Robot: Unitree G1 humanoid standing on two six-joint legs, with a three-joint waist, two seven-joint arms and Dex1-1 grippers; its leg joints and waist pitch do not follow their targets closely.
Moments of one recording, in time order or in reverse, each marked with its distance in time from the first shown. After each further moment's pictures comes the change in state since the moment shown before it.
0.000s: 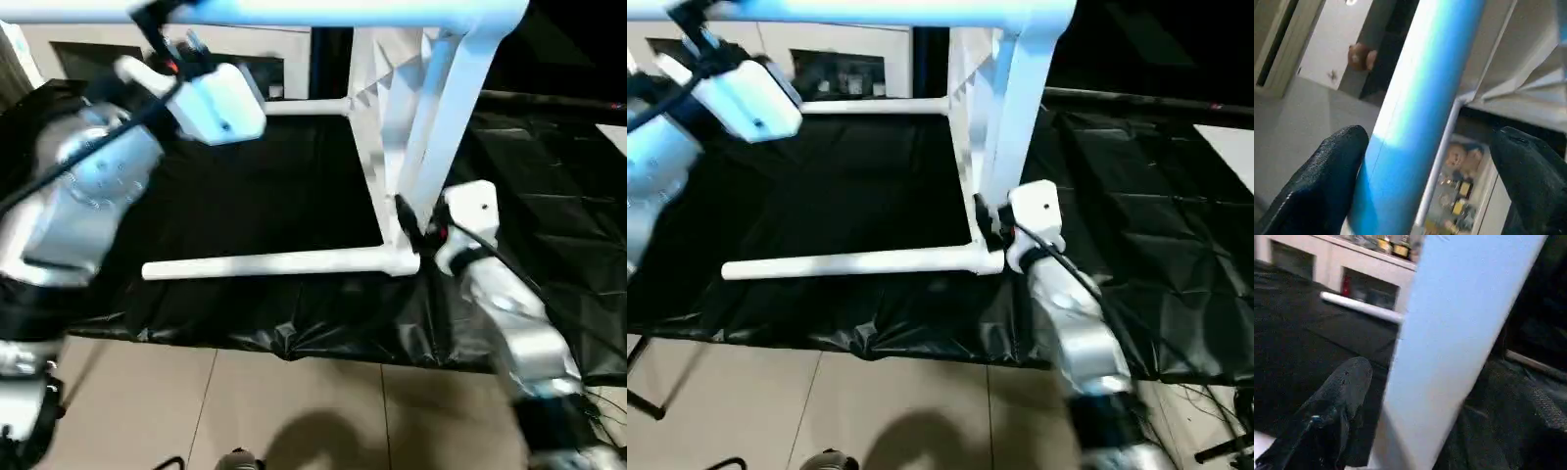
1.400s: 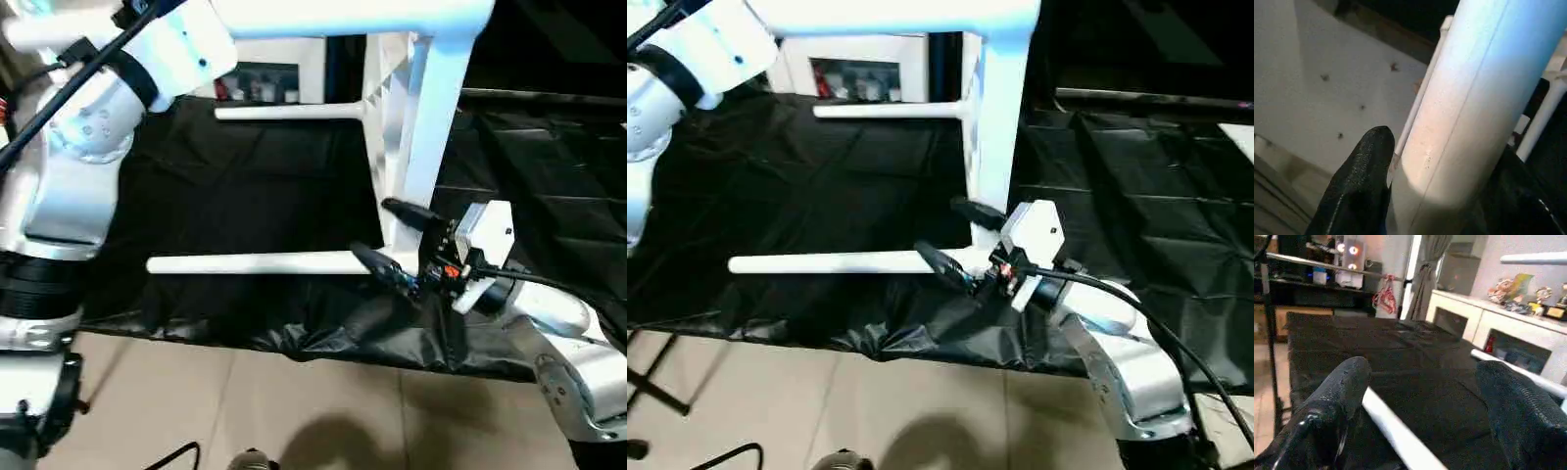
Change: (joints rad) left arm -0.104 -0.126 0.047 -0.015 -0.023 0.493 -0.193; right arm 0.110 -0.136 0.021 -0.281 0.305 0.051 0.441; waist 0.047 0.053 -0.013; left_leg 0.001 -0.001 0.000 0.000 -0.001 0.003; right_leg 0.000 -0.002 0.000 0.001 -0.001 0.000
